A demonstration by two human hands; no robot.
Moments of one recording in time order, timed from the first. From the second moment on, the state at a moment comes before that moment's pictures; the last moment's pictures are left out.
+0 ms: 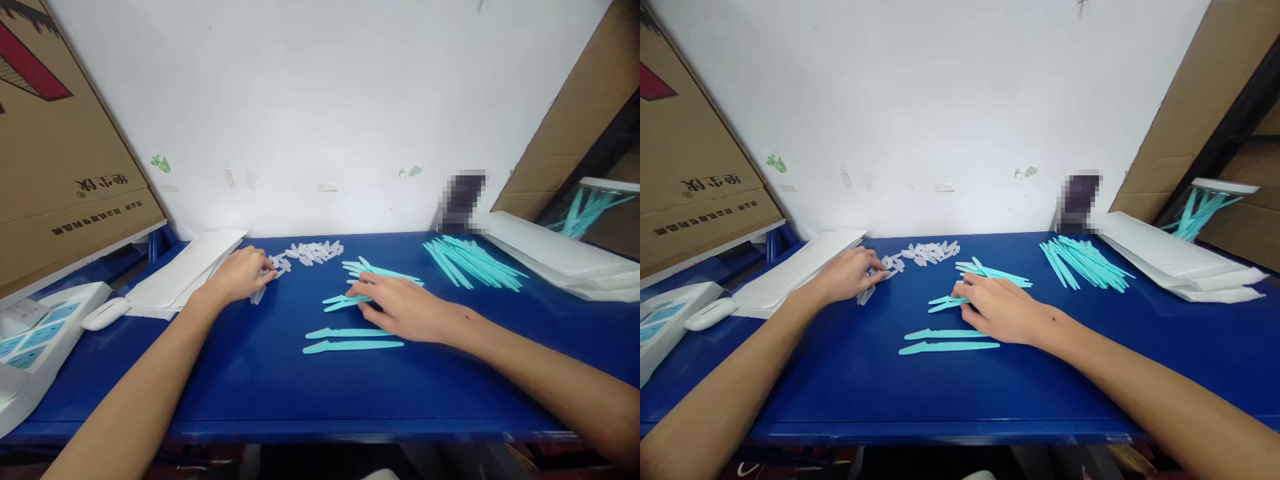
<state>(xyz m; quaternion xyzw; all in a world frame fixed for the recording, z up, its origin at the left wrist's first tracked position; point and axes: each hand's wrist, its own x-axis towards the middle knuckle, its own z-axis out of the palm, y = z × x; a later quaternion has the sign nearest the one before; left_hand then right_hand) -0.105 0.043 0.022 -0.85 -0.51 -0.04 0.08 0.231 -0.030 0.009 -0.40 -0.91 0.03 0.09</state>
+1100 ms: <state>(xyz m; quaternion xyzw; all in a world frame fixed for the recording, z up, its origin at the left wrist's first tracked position) -0.052 0.016 0.011 -0.92 -0.38 -0.07 0.03 0.229 -0.023 0.001 -0.40 -0.91 -0.03 0.09</state>
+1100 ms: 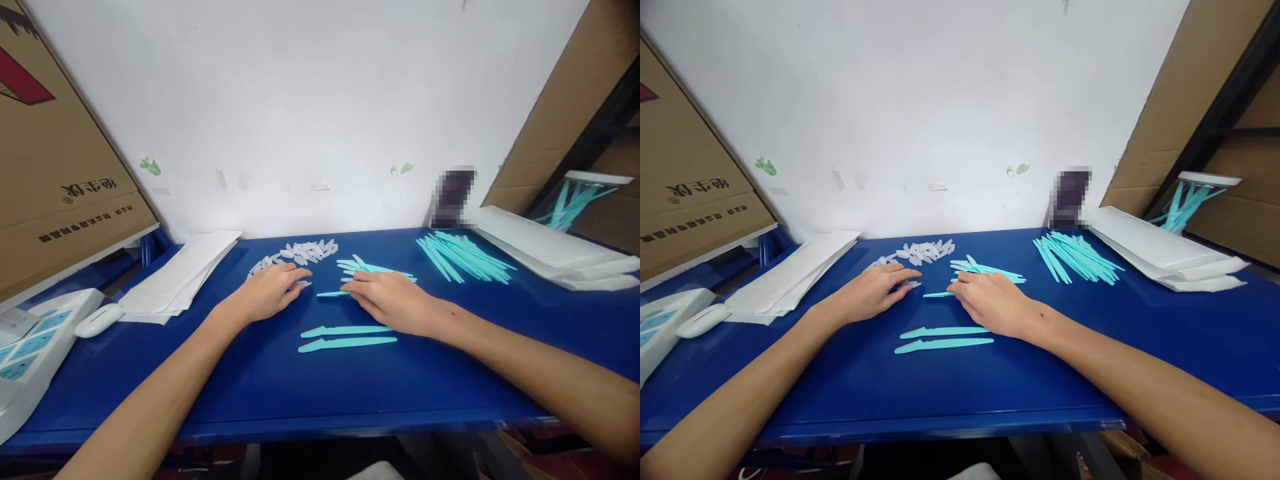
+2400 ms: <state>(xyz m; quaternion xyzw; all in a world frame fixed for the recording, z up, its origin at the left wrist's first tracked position) -0.048 0.013 0.010 -0.92 -0.37 -0.07 -0.02 0.226 -0.031 0.011 -0.41 -0.90 -0.02 0.10</state>
